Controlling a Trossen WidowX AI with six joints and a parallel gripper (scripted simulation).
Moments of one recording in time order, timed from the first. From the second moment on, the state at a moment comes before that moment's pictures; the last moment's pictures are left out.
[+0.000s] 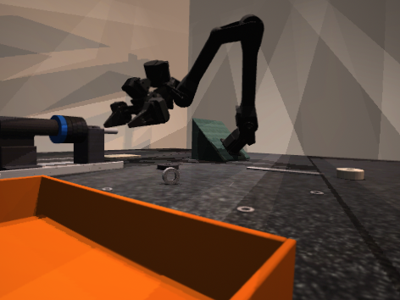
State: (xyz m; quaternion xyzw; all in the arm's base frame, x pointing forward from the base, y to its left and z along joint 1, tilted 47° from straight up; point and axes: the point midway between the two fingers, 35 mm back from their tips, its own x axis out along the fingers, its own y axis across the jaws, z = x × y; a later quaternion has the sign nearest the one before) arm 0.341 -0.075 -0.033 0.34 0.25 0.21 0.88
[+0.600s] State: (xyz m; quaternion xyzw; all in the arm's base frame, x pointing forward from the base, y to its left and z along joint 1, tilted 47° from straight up) arm 0.336 -0.077 -0.033 0.35 0.25 0.21 0.88
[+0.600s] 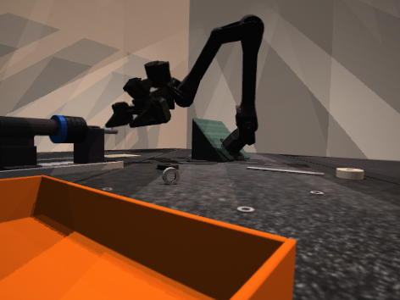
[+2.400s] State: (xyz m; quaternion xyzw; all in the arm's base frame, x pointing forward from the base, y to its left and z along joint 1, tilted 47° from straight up) arm 0.367 -0.053 -0.044 0.34 0.25 0.22 0.88
